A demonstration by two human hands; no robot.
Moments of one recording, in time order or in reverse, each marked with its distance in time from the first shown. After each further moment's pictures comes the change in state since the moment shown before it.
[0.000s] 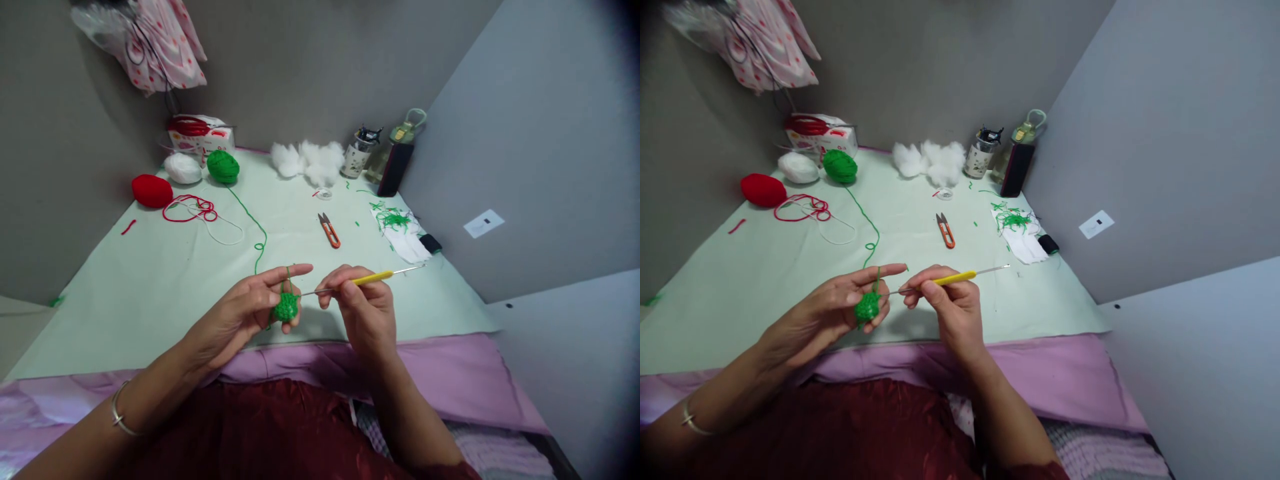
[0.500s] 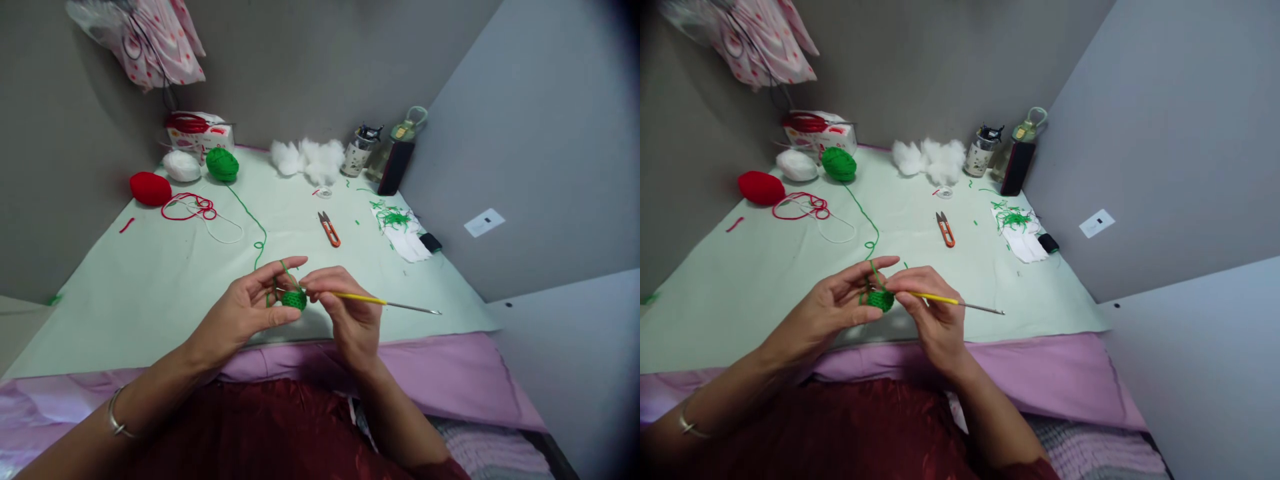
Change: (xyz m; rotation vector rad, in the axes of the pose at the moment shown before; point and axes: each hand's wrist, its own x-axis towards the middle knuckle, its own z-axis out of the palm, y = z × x) left_hand -0.001 -0.010 -0.005 0.279 0.130 0.123; right_hand -0.007 0.010 0.015 -0.295 0.003 -0.177
